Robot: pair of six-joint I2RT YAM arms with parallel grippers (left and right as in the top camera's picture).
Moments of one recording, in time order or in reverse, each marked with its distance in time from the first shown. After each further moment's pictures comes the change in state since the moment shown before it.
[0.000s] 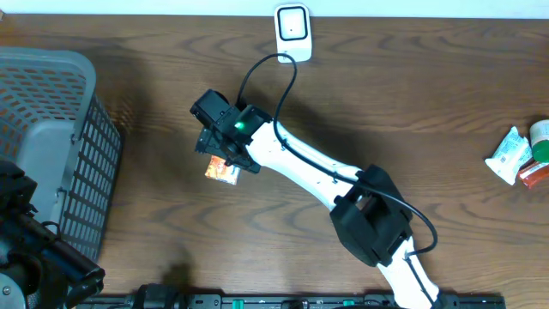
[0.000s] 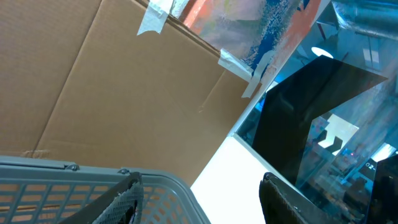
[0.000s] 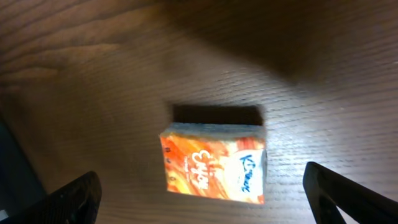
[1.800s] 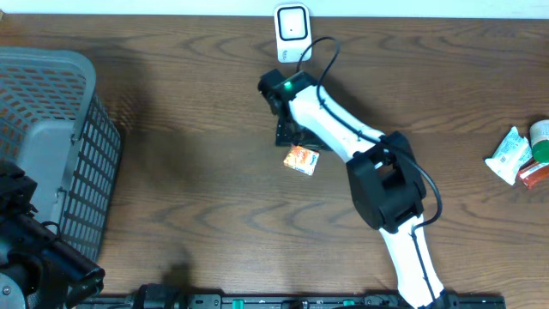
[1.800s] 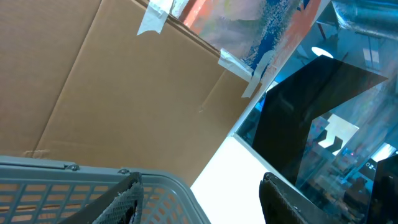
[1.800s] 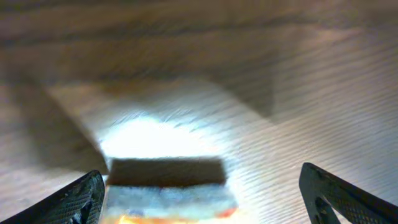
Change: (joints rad) left arm 0.000 0.000 0.000 0.000 0.000 0.000; right arm -0.292 0.089 0.011 -0.367 0.242 -0.407
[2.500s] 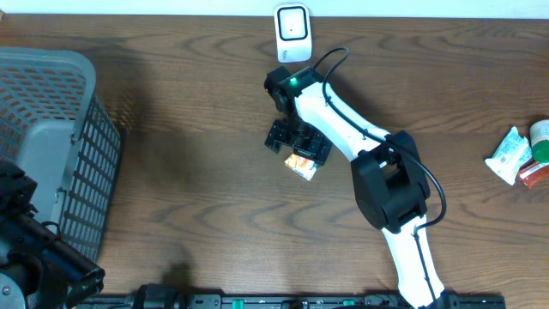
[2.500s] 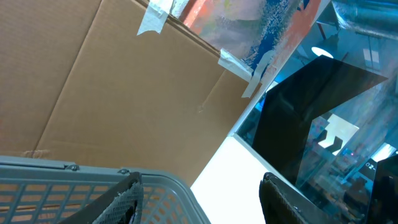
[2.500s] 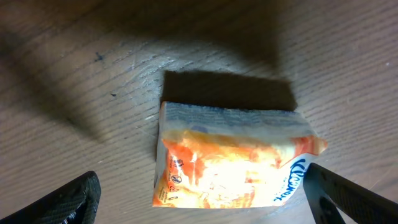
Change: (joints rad) left arm 0.000 0.000 0.000 0.000 0.000 0.000; right arm -0.007 -0.013 0.004 -0.059 -0.320 0.205
